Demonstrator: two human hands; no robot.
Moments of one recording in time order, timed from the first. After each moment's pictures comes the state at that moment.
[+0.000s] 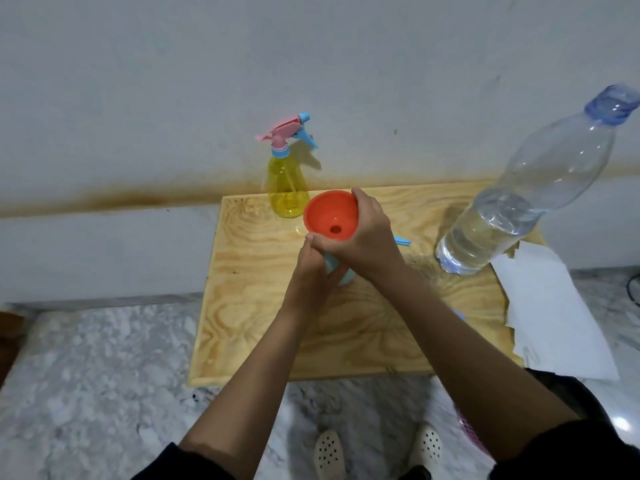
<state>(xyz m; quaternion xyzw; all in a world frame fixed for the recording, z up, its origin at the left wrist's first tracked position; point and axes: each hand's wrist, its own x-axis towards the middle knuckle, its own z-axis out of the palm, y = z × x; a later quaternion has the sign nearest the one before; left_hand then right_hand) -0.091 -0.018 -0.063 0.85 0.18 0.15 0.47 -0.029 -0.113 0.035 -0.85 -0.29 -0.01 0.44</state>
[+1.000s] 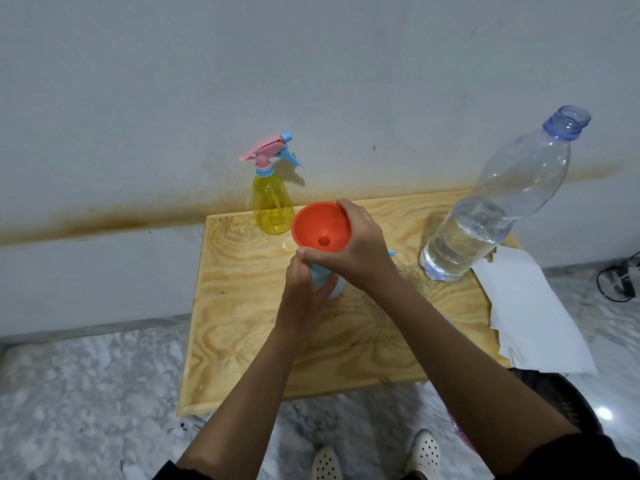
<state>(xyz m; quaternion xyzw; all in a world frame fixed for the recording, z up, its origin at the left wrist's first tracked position) -0.093 -0.021 -0.064 0.87 0.13 0.23 0.43 -0.034 -0.120 0.059 -0.85 -0.28 0.04 0.45</state>
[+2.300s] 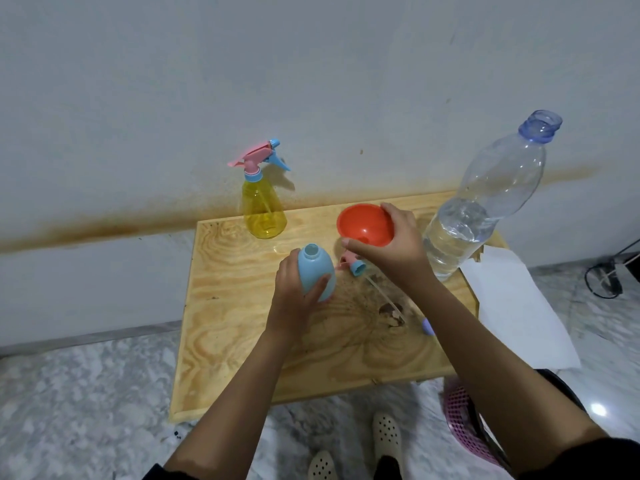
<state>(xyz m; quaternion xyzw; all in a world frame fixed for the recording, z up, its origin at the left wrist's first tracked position) -0.098 -0.026 -0.053 0.87 0.18 0.18 0.42 -0.002 -0.176 0.052 -0.85 -0.15 0.09 0.49</state>
